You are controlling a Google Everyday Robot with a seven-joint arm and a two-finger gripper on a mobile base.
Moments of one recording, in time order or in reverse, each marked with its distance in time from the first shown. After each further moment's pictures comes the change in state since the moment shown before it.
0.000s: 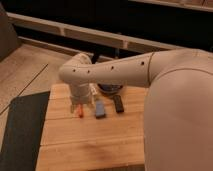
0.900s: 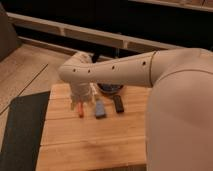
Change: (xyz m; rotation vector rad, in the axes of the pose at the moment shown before) arm -0.030 -0.010 -0.020 0.000 -0.125 0.025
